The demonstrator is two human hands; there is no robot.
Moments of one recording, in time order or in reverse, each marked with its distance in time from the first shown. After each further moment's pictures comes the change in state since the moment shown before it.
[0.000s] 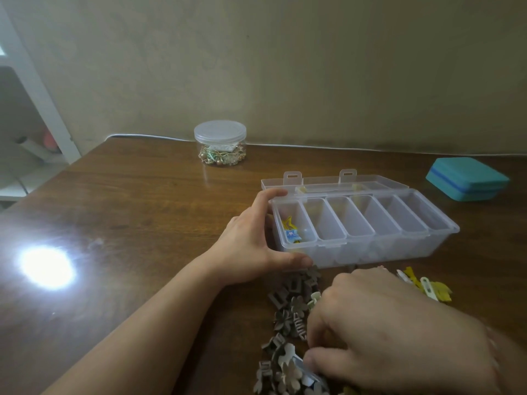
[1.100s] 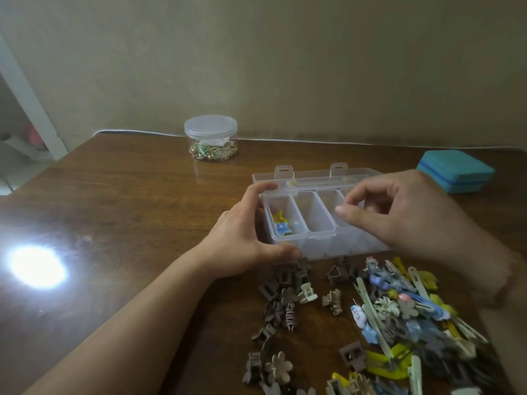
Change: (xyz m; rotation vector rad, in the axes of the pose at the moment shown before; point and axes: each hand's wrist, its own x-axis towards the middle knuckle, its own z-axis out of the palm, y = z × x) left_hand 0.001 -0.004 -0.001 -0.012 -0.018 0.016; right_hand -0.003 0.069 -0.020 0.455 0.670 0.242
